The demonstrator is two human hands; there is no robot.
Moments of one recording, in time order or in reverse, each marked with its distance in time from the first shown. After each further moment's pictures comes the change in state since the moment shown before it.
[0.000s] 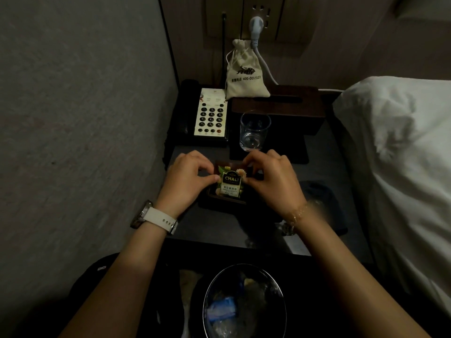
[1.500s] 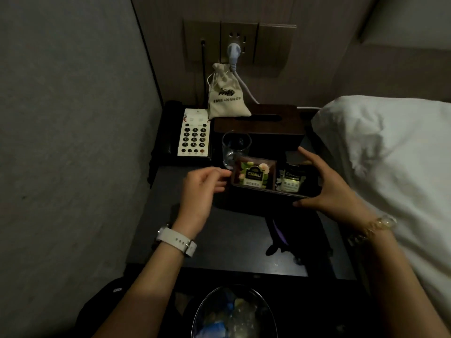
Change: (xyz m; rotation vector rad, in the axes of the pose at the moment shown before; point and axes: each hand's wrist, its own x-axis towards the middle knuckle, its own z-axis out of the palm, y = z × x) left_hand 0.017 0.054 0.042 -0.768 0.103 -0.173; right_hand -0.015 0.111 -0.081 0.362 -0.097 0.195
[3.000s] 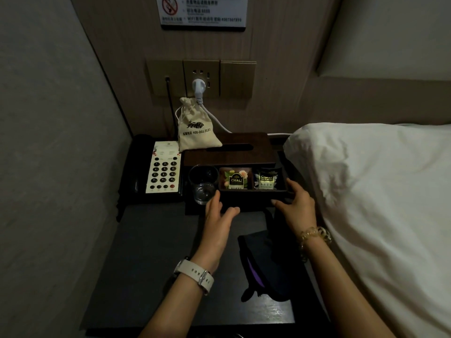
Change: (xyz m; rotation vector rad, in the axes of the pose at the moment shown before) left_hand 0.020 -0.014 0.087 -0.093 -0.156 -0.263; right_hand 0.056 0.054 0.020 -0.038 0.451 0.318
